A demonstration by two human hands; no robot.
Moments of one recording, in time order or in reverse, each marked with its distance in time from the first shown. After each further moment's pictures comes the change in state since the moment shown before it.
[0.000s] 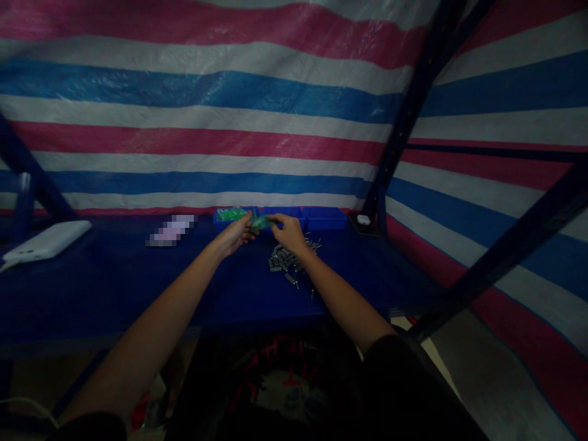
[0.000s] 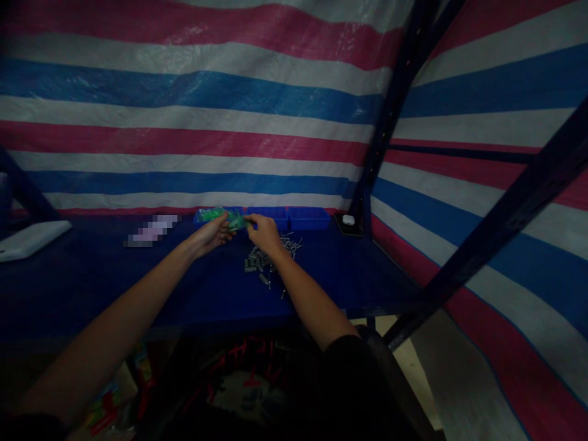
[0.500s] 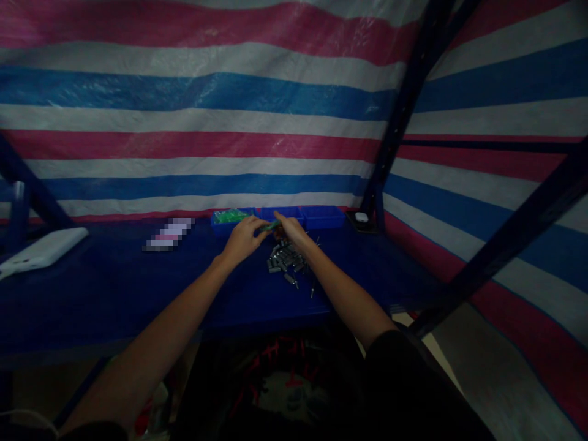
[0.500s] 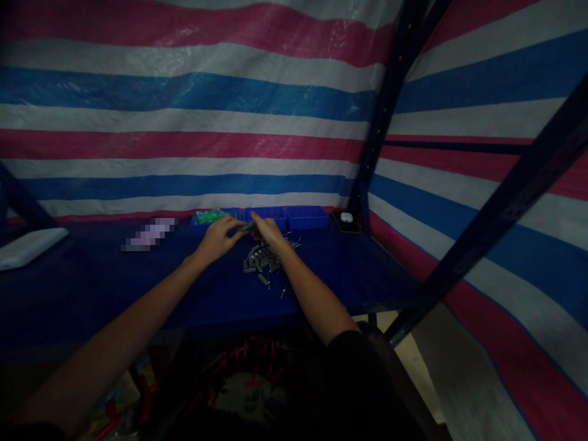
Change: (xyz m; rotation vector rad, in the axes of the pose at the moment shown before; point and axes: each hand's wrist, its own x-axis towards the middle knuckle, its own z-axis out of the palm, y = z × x) left_hand -0.014 -0.003 0.018 0.916 0.114 0.866; right_hand 0.008 0.009 -0.005 0.545 -0.160 0.651
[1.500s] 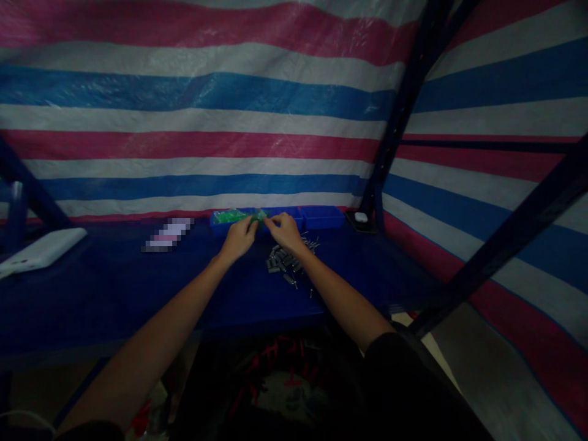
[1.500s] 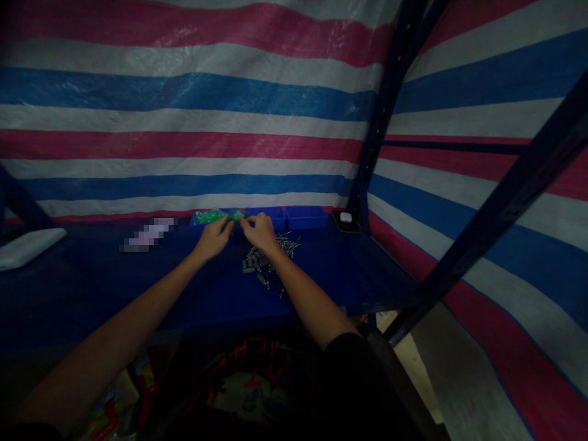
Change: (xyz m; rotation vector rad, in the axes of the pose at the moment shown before) left_hand 0.002 -0.013 0.007 -0.186 0.047 -0.292; right_hand -0.009 -0.006 0.014 -0.499 0.194 -0.425
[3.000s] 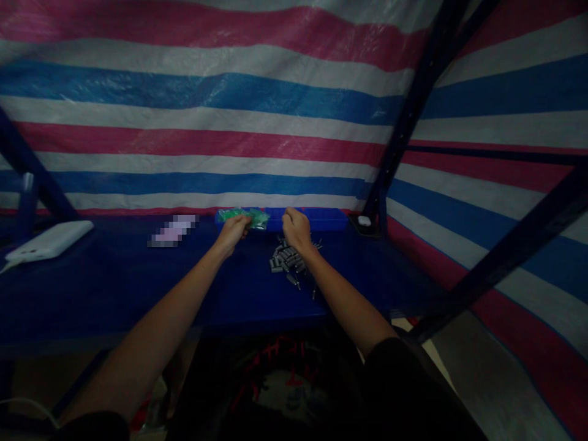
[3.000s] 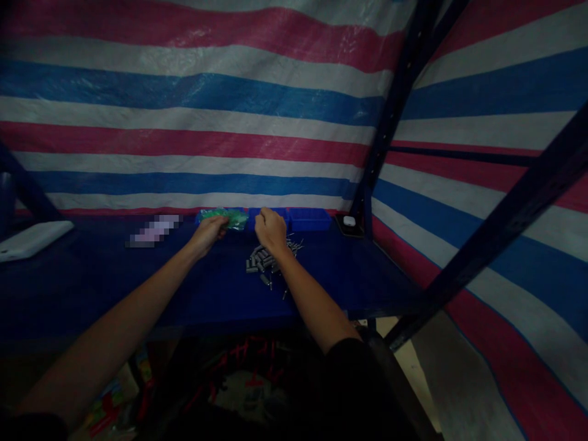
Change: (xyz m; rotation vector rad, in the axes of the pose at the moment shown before) left_hand 0.008 -0.020 -0.010 -0.585 0.071 -0.423; right_hand -0.003 -0.003 -0.016 -0.222 0.187 -0.135
